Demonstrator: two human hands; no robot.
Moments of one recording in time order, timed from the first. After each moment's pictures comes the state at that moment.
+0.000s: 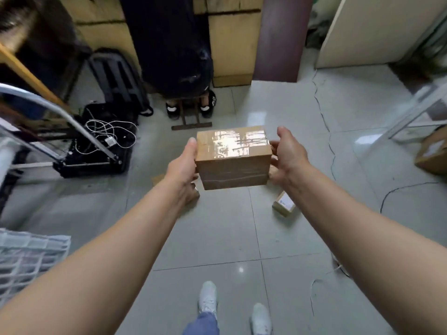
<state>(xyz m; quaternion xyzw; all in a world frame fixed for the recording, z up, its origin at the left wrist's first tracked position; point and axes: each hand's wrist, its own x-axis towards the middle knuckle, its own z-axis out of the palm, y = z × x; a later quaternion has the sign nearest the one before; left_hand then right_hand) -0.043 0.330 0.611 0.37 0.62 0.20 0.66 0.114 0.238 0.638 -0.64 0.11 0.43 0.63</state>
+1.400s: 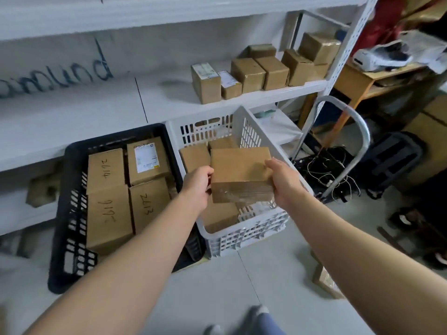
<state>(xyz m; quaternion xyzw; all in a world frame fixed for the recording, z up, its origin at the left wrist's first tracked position) -0.609 0.290 0.704 -0.05 0.64 0.65 0.42 -0.474 0.402 0.703 -0.51 -0.44 0.69 0.26</state>
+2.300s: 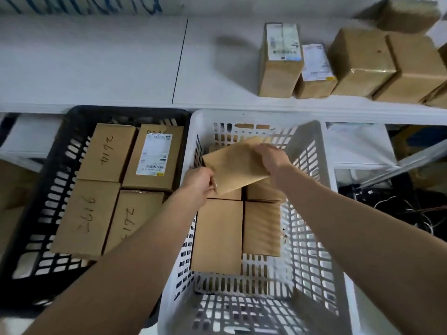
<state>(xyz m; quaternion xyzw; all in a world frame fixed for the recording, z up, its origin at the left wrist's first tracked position) -0.770 0.427 0.602 -0.27 0.66 0.60 0.35 -0.724 0.594 0.608 -0.46 -0.62 0.64 -0.04</state>
